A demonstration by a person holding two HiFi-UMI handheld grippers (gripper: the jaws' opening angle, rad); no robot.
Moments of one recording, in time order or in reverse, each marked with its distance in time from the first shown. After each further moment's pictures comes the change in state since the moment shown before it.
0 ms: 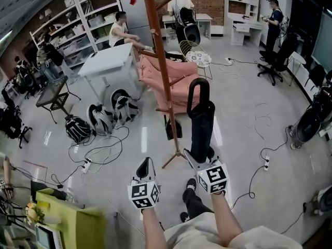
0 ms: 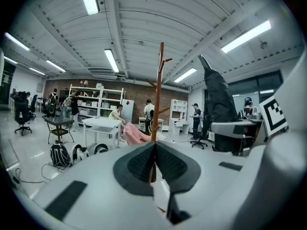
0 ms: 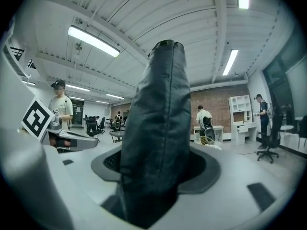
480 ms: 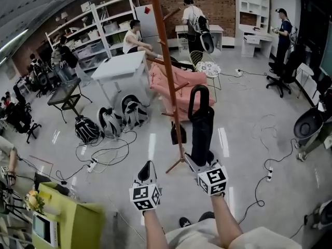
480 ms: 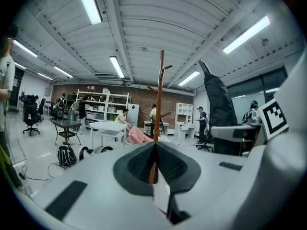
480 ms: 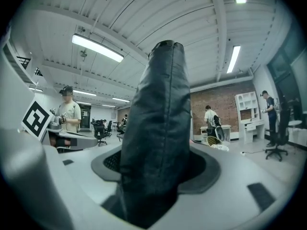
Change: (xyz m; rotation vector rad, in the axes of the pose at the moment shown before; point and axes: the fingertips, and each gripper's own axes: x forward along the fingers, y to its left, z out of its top) left arm -0.029 -0.008 0.002 -0.006 -0.049 0.083; right arm -0.011 0.007 -0.002 0.020 -0.026 0.089
